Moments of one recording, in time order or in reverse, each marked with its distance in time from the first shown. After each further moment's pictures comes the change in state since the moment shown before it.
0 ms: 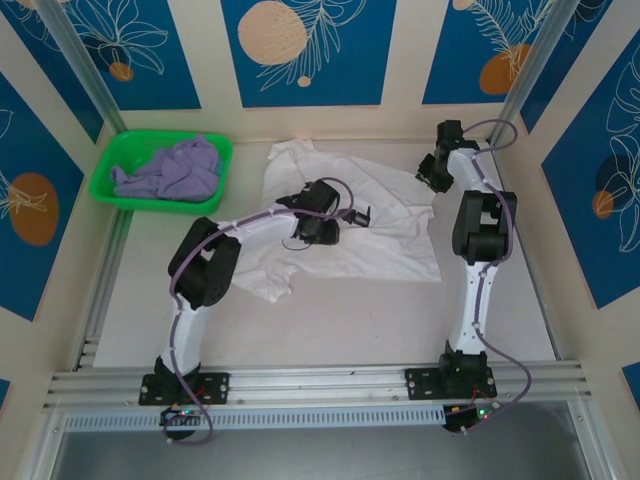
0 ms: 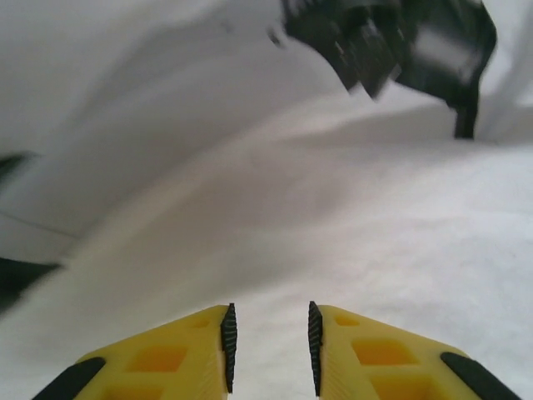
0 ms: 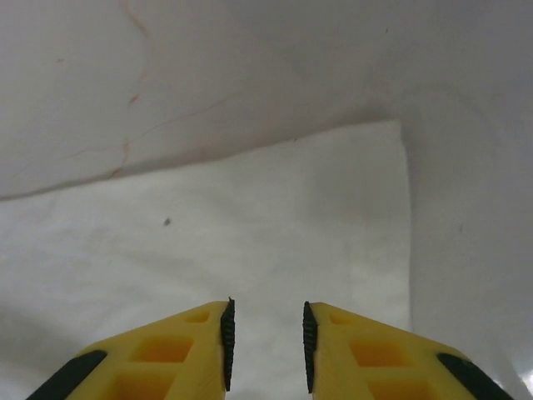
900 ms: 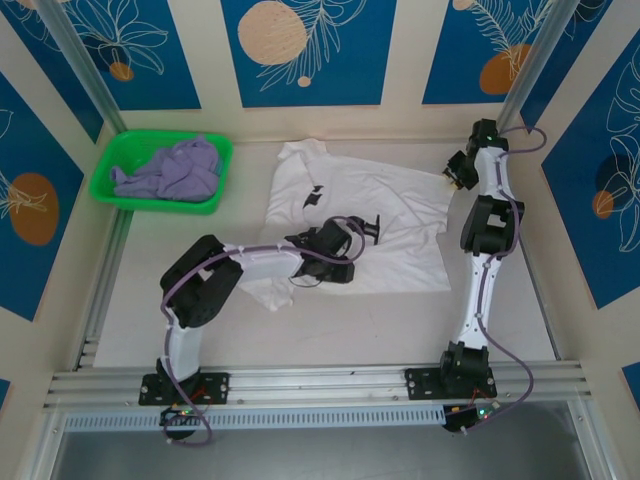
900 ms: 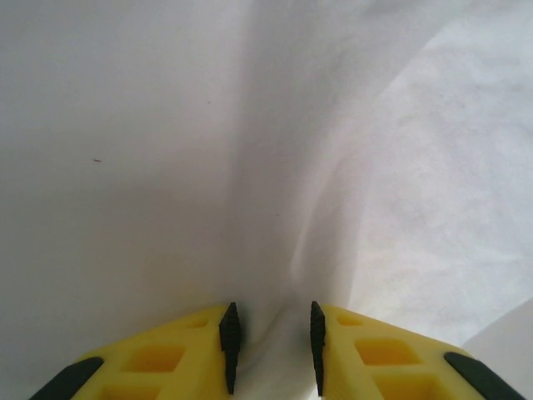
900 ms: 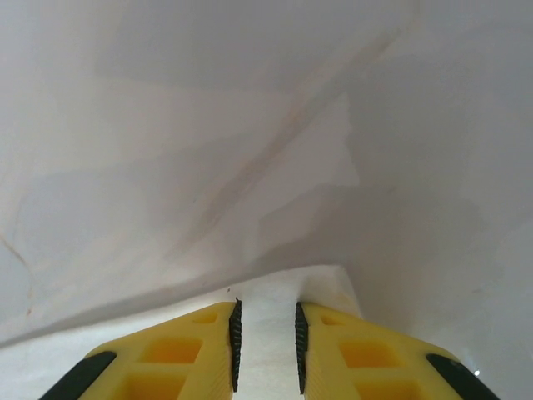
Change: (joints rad) left arm -0.181 -0.130 -0.317 0.236 0.068 -0.104; right arm -0.184 0.300 0.478 -0.201 -0.109 0.008
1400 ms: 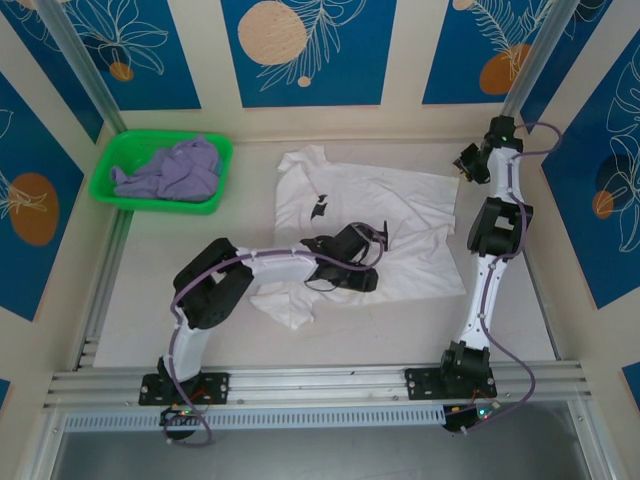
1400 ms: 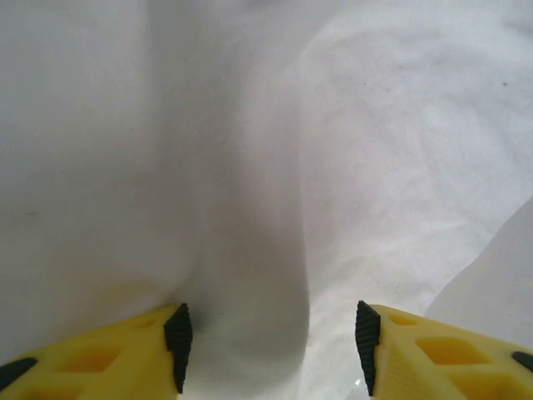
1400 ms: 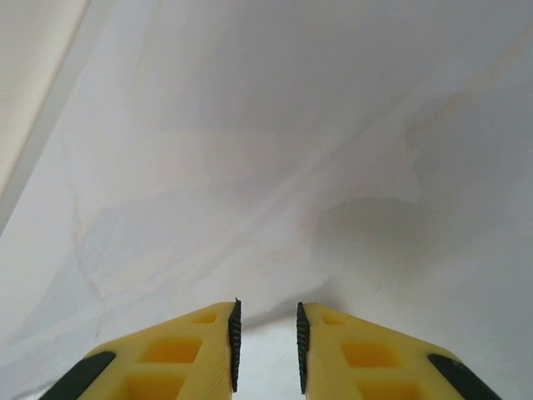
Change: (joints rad) left arm -0.062 0.055 0.123 -0.058 0.053 0.006; right arm -0.033 -0.028 -0.002 0.085 -0.105 -0.042
